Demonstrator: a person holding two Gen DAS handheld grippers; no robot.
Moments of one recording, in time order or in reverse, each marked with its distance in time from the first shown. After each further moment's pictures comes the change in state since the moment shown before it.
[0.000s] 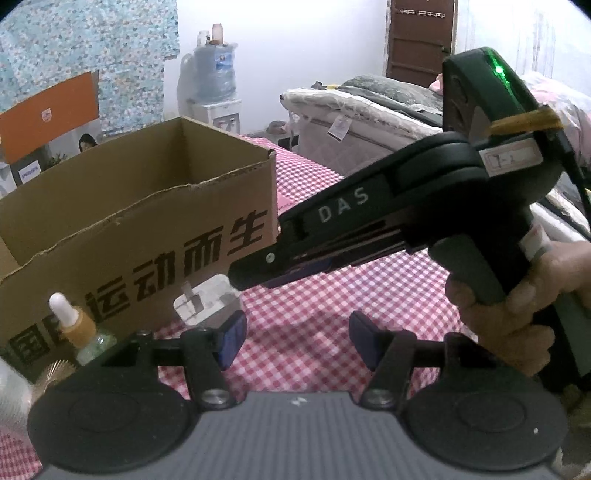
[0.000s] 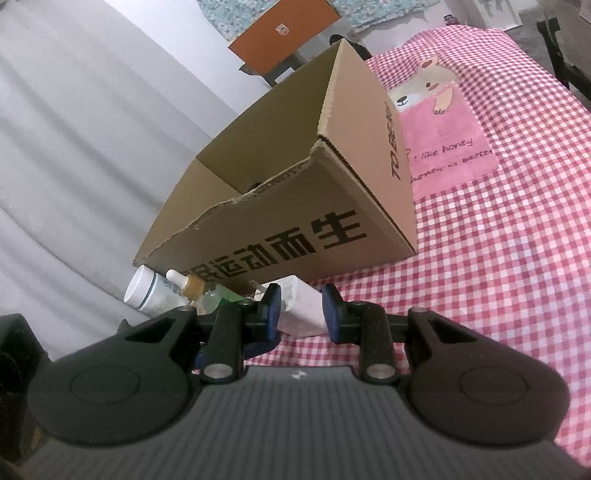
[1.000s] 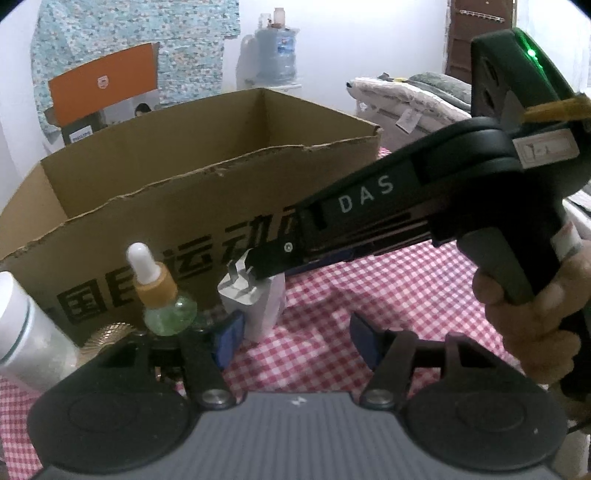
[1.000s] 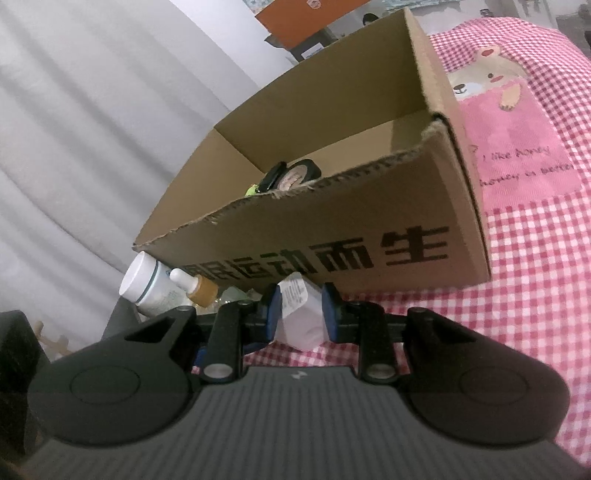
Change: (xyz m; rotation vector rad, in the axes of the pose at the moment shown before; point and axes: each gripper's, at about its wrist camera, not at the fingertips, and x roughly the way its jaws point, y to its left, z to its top) left arm 0.011 0.040 -0.003 -0.109 0.044 0.137; right arm 0.052 0.026 0.012 -0.084 0.078 0.034
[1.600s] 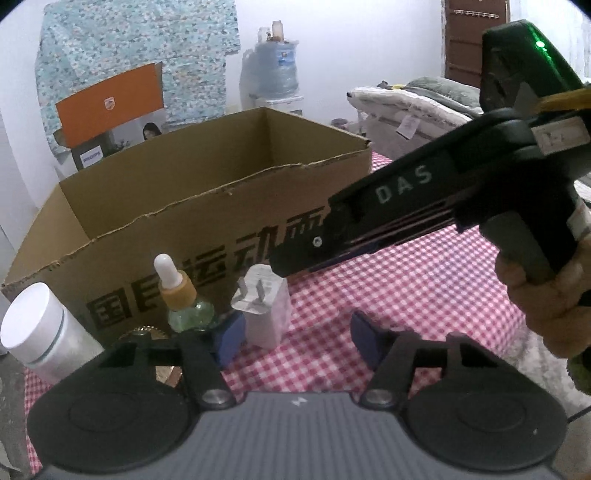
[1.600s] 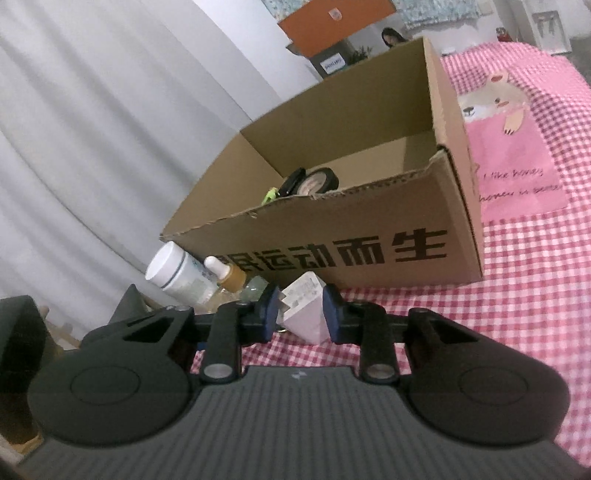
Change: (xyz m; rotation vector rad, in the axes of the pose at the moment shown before) left arm -0.019 -0.007 -0.005 0.036 -0.036 0.060; right arm -0.023 0.010 0.002 -0.067 -0.010 0.020
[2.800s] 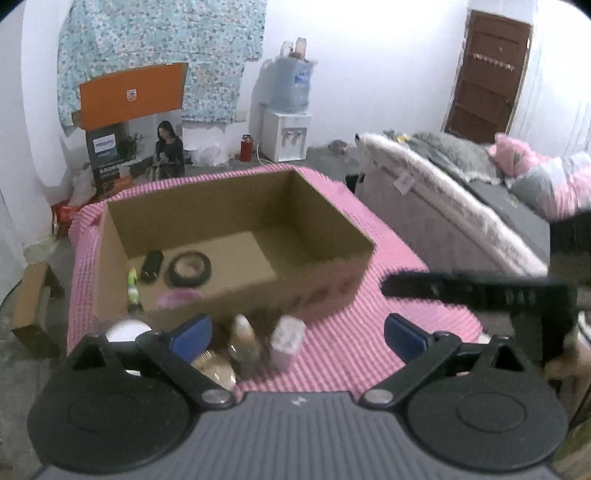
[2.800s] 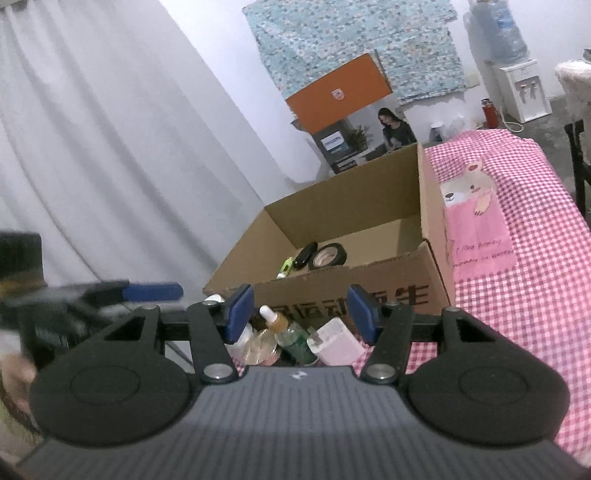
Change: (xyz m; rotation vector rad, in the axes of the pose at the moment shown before) left arm -0.096 0.054 0.056 -0.148 -0.006 -0.094; right arm -0.108 0.047 -0.019 -0.054 -0.251 -0.028
